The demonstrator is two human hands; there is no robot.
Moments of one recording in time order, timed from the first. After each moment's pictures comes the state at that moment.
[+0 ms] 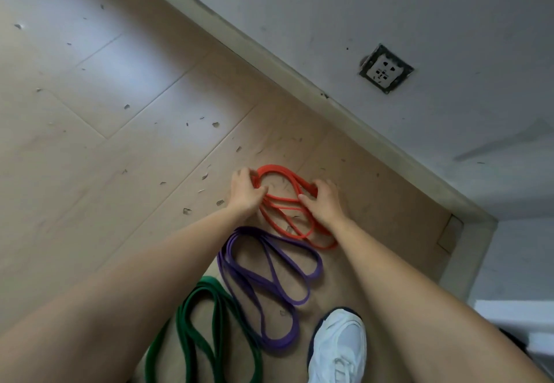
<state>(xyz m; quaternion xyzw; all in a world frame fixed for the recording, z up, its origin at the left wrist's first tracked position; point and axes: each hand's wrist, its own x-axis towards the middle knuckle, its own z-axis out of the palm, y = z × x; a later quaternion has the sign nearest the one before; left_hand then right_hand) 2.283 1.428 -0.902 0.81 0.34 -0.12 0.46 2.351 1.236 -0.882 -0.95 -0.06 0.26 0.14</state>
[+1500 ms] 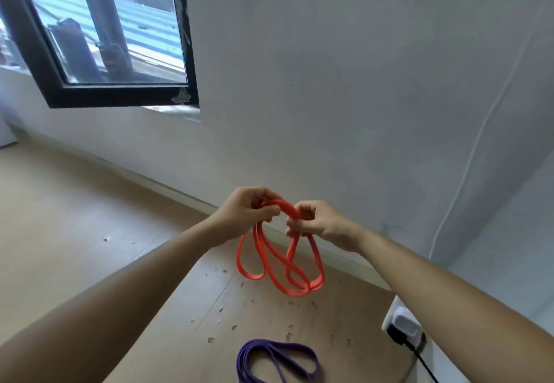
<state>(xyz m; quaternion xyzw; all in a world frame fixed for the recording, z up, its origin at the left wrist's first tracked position) 2.226 1.449 -0.435 0.84 -0.09 0.03 0.54 2.290 1.233 -0.456 -0.76 -0.26 0.25 0.54</state>
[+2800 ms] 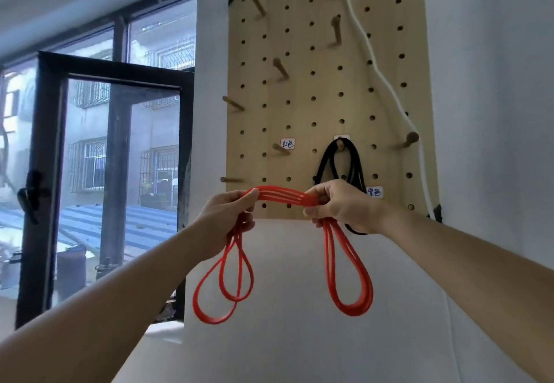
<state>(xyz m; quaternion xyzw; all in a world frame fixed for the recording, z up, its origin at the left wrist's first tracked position) 2.272 1.464 -0.063 0.65 -0.16 0.15 0.72 2.320 1.215 -0.035 -0.80 -0.38 -0.08 0.45</state>
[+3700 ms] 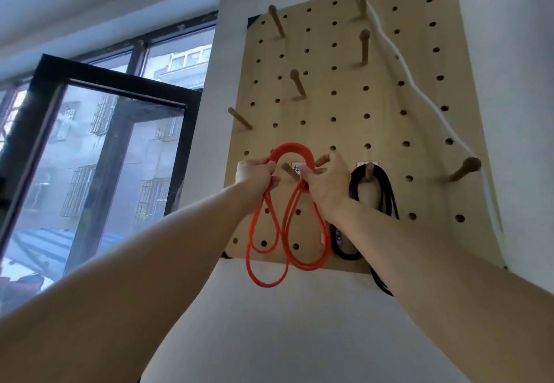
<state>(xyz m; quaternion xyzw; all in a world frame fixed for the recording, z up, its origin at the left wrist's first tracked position) 2.446 1.446 0.046 0.59 -0.11 0.36 0.71 2.470 1.304 0.036 -0.64 -0.24 -0.45 0.57</state>
